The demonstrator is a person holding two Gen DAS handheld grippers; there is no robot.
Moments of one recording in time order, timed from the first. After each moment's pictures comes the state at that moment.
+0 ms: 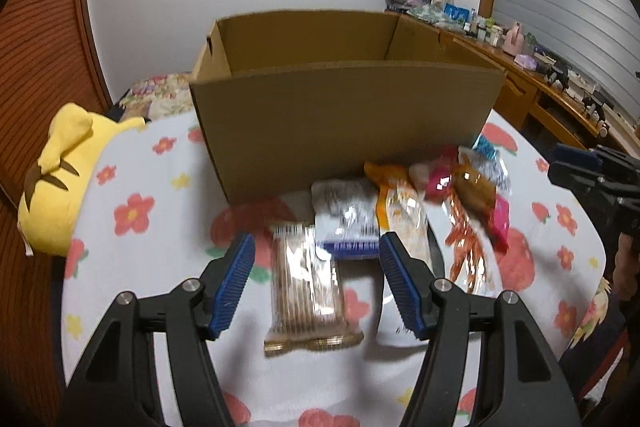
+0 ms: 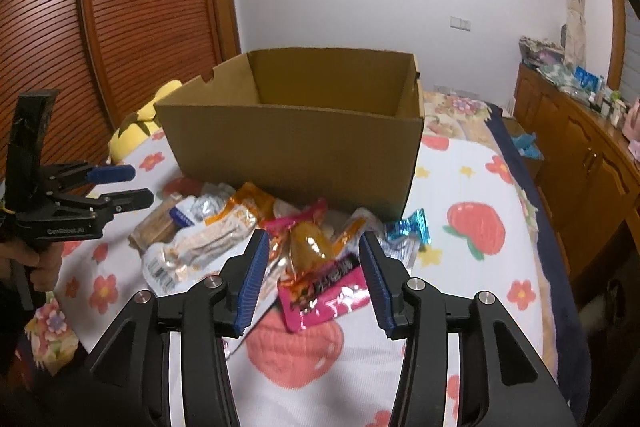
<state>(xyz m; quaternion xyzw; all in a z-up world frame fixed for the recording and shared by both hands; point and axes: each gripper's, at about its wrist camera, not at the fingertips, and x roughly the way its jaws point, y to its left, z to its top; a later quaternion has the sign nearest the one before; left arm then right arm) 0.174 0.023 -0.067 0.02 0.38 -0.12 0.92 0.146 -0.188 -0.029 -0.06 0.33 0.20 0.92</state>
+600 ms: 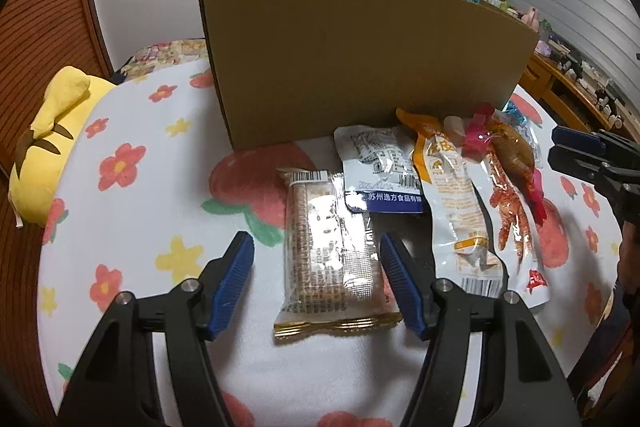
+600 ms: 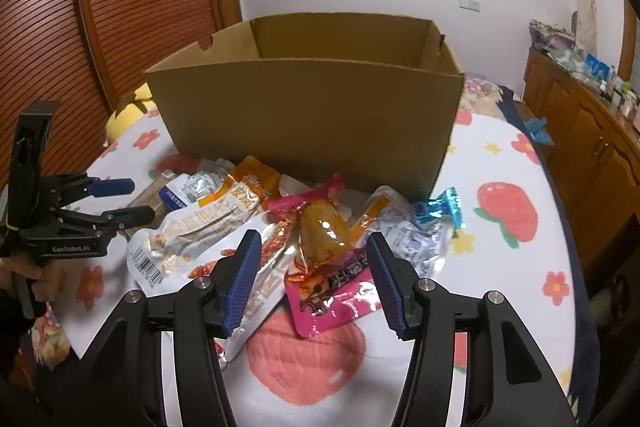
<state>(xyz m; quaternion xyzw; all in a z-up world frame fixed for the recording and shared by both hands) 0.187 0.032 -0.107 0.01 0.43 -0.10 0.90 0.170 -0.167 -0.062 -0.06 0.37 0.21 0.90</state>
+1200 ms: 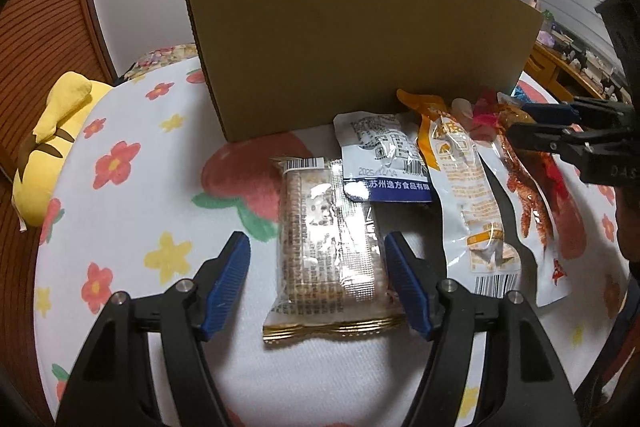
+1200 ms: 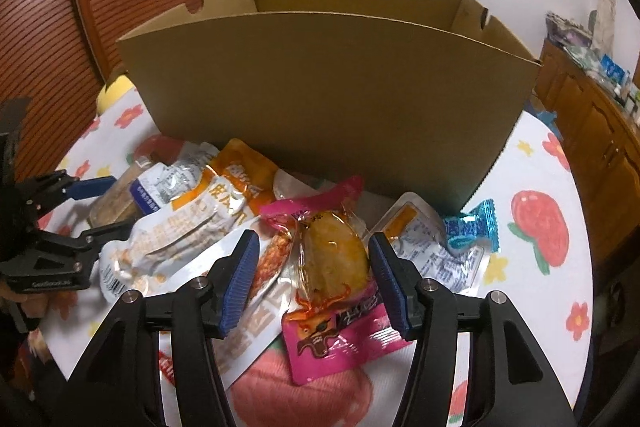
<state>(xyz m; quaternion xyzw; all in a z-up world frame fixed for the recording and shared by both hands) 0.185 0.023 -0.118 0.03 0.42 -0.09 0.90 0.213 -0.144 -0.086 -0.09 0.41 0.21 0.88</state>
